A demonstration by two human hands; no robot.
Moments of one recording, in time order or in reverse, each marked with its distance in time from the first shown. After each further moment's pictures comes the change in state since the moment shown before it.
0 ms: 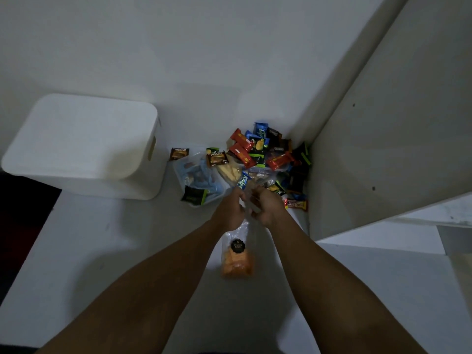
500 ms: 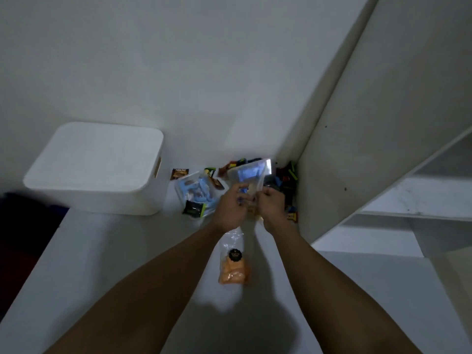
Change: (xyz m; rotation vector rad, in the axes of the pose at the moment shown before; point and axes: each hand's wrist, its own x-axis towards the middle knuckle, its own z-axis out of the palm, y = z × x) left_hand -0.015 0.057 -0.026 -0.372 0.111 0.053; right_hand -0.055 -0.017 -0.009 -0.251 0.123 -0.512
